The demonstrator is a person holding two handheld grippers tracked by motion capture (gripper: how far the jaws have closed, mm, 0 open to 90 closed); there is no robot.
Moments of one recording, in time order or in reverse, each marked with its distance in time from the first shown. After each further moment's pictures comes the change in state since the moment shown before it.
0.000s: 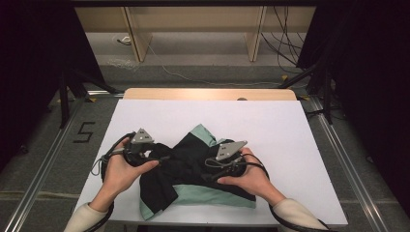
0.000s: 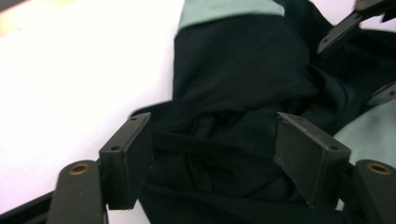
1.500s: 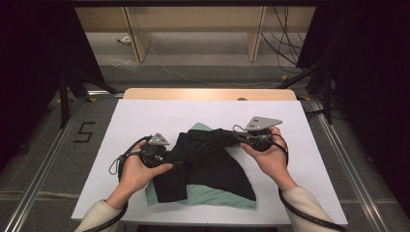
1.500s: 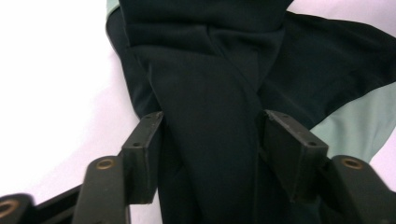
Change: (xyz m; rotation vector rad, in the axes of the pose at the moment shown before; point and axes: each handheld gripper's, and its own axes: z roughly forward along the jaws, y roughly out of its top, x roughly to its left) left arm -0.020 0.009 0.035 0.061 -0.109 -0.014; right arm -0.048 0.009 -0.077 -0.135 -0.344 0.128
